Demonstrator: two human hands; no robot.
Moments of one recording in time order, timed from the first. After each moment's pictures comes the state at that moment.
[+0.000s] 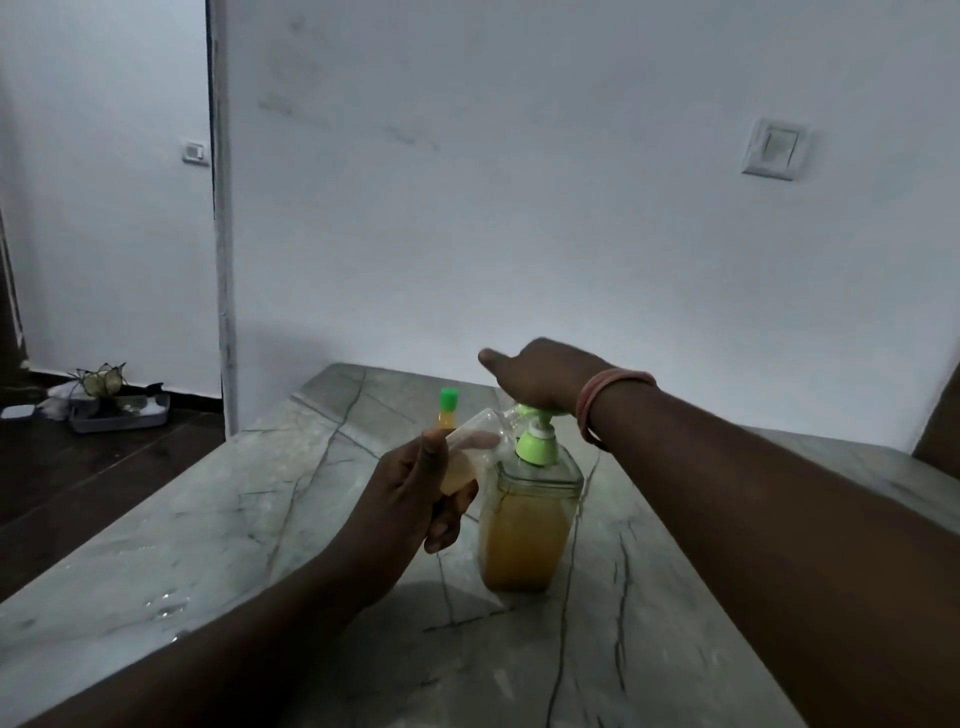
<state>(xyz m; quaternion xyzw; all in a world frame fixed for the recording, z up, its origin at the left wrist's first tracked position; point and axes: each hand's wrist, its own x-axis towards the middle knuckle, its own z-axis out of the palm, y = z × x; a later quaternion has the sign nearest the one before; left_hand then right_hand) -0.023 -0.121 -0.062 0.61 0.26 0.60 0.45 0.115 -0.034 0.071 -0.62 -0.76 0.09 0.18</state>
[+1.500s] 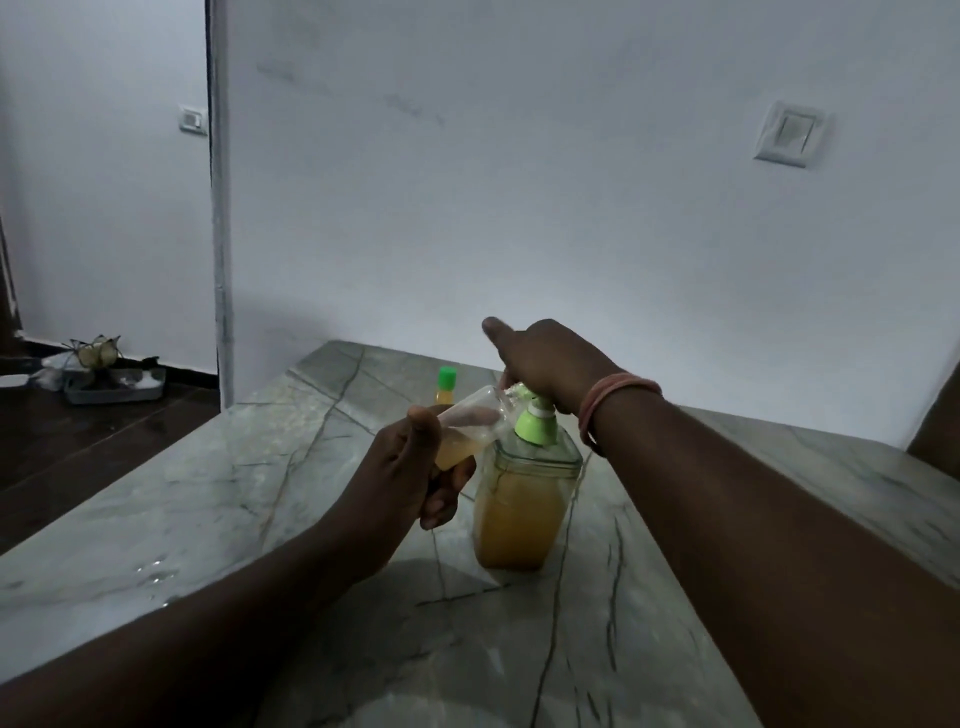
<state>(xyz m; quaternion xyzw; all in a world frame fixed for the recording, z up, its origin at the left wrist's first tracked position) -0.022 -0.122 -0.061 0.62 0.25 0.59 0.46 0.119 -0.032 0.064 -0.59 -0.76 0.12 0.23</state>
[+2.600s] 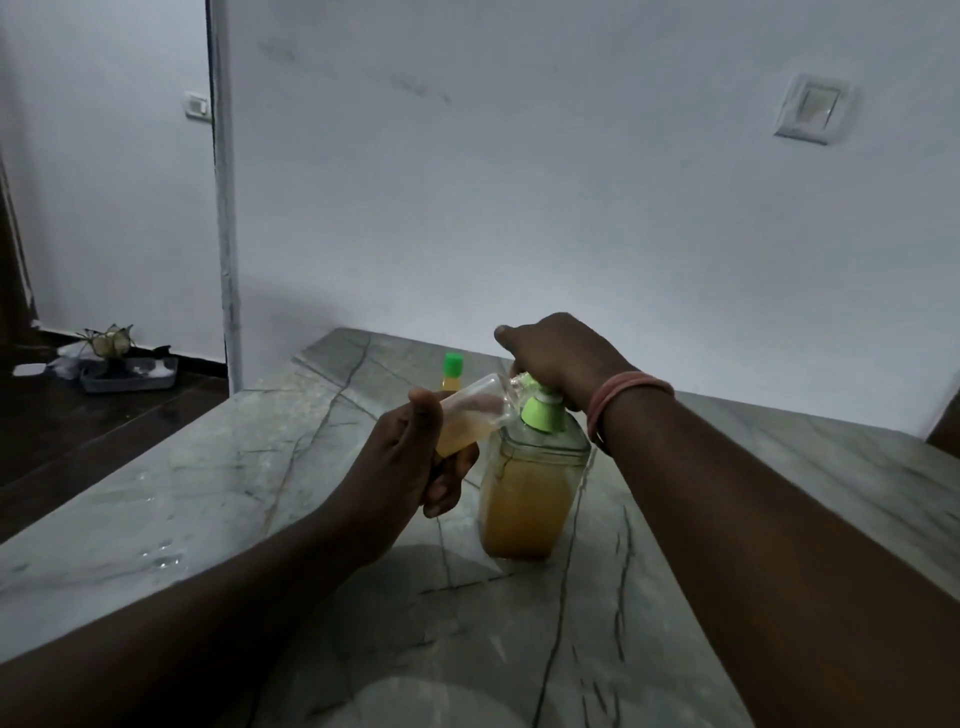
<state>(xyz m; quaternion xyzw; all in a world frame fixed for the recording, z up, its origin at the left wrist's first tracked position) -0.025 -0.117 -0.064 0.61 0.25 0.59 0.47 0.120 -0.034 0.056 -0.61 -0.73 0.14 0.25</state>
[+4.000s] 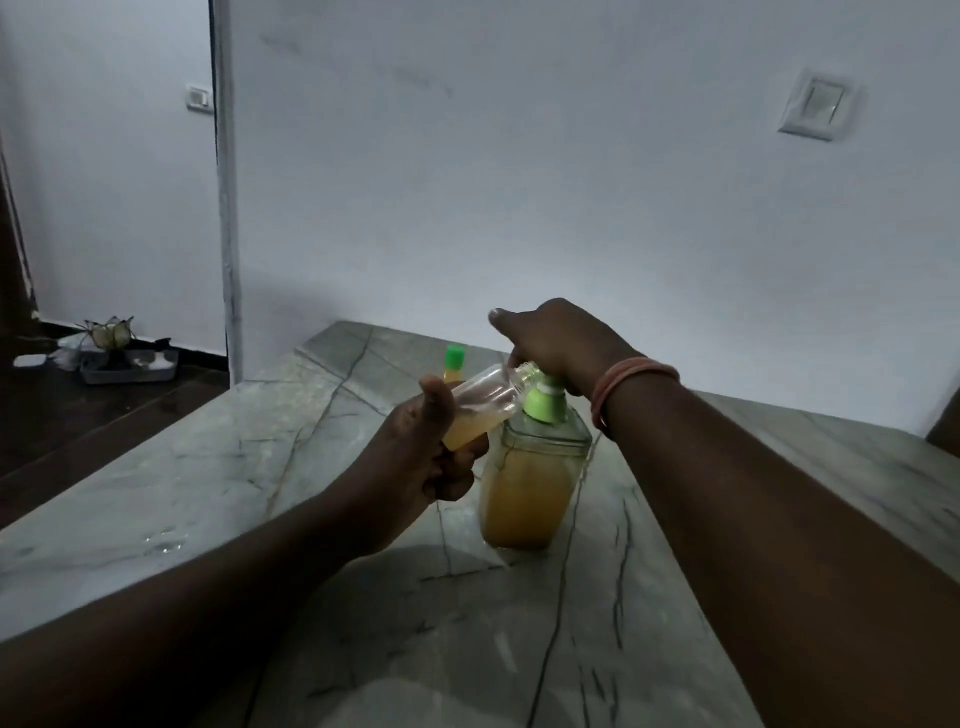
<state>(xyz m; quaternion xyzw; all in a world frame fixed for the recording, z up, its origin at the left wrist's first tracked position) -0.025 -0.107 -0.068 0.59 0.23 0.55 0.55 0.117 -0.040 0.064 -0.59 -0.77 0.11 0.24</state>
